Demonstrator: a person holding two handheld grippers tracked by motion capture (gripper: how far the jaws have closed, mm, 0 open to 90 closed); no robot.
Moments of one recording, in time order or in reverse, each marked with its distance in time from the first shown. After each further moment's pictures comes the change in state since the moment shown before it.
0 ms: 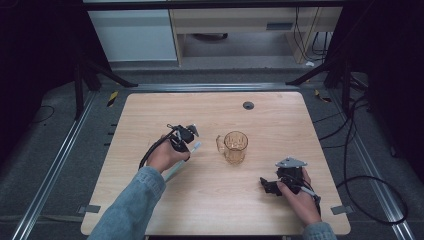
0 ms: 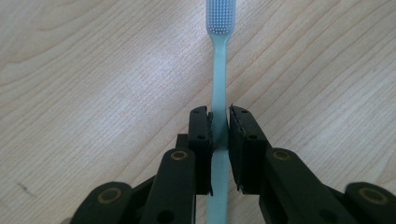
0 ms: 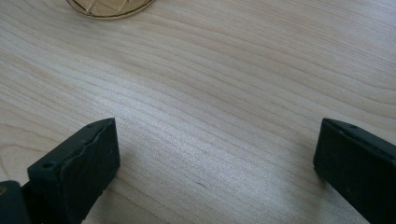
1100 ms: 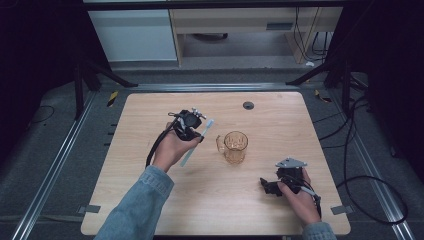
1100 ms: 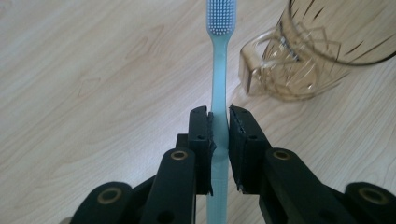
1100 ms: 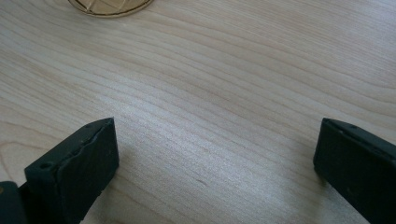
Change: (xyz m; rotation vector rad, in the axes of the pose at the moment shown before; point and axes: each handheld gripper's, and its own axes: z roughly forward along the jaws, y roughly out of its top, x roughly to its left) left arm -0.022 0.024 -0.059 -0.373 0.019 -0.006; right arm 0.001 -0.001 -0.001 0.000 -0.003 -0.003
